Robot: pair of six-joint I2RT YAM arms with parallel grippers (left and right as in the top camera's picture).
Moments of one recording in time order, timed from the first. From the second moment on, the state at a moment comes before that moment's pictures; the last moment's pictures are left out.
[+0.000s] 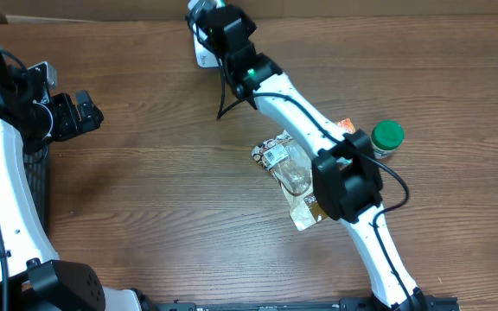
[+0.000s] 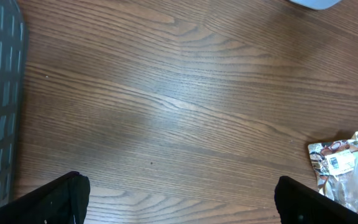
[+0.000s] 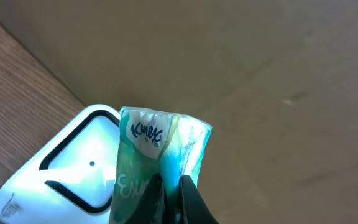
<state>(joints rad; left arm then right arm) 0.40 1.62 1.69 -1.29 0.28 0.03 0.59 2.51 2.23 -0.06 0.38 -0.58</state>
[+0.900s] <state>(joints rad) 0.40 1.62 1.69 -1.29 0.28 0.03 0.59 2.61 2.23 -0.01 0.38 -0.97</state>
